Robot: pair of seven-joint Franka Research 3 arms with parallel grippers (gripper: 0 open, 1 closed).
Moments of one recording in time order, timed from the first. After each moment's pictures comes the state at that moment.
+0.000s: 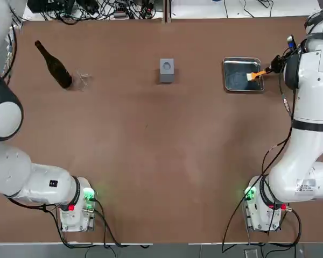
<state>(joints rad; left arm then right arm) -0.06 0.06 -0.25 -1.47 0.15 1.50 -0.21 0.02 0.95 -0.74 -1.53 1.20 1.54 -0.96</state>
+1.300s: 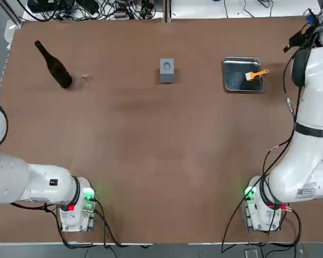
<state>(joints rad) -0.07 -0.08 -0.02 -1.55 -0.04 1.51 -0.15 0.08 0.78 -0.86 -1.36 0.86 1.45 -0.77</state>
